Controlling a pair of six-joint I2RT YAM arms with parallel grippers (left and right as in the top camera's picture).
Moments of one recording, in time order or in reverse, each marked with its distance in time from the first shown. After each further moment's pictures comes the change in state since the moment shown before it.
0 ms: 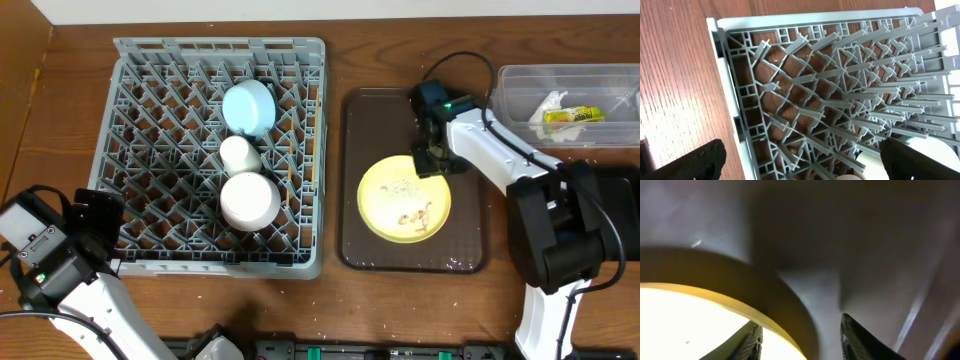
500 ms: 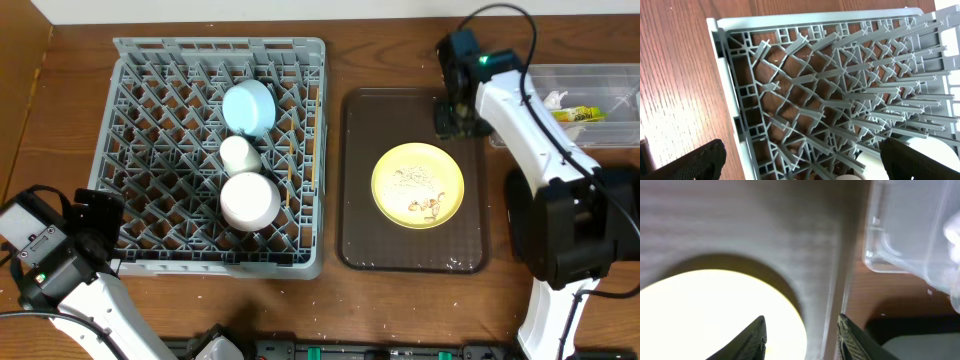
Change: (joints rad) left arm 0.000 0.000 0.000 0.000 0.000 0.000; right arm -0.082 0.000 0.344 -0.284 -0.027 -0.039
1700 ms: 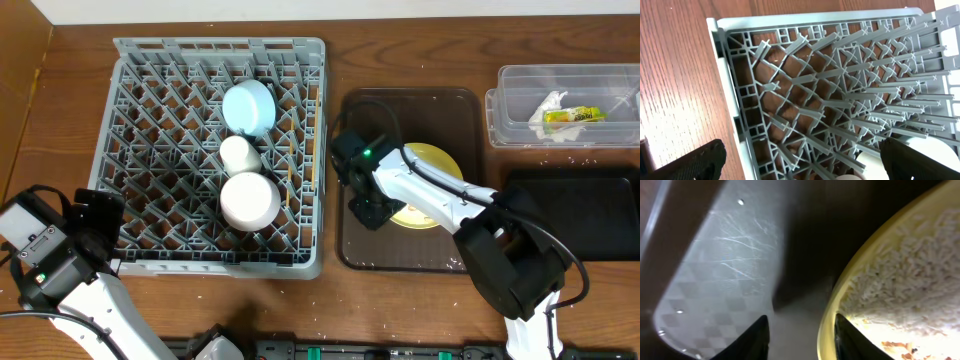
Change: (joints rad) left arm 0.000 0.000 0.000 0.000 0.000 0.000; right arm 0.451 0.000 -0.342 0.147 -0.105 -0.161
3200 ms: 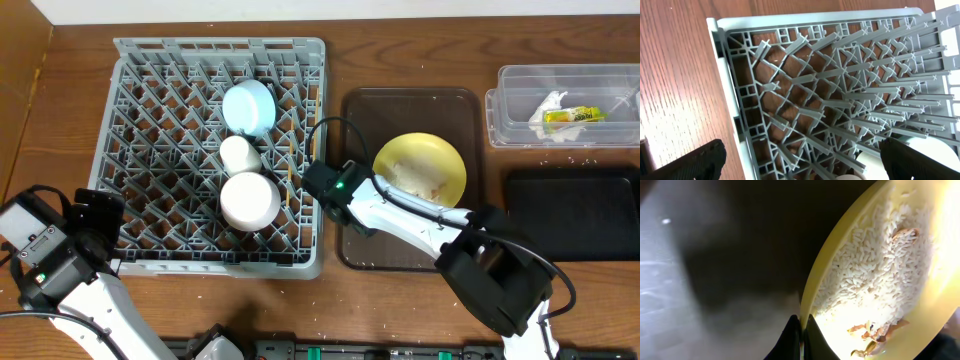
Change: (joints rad) left arm 0.000 0.000 0.000 0.000 0.000 0.000; right arm 0.157 -0.003 -0.033 0.039 0.495 0.135
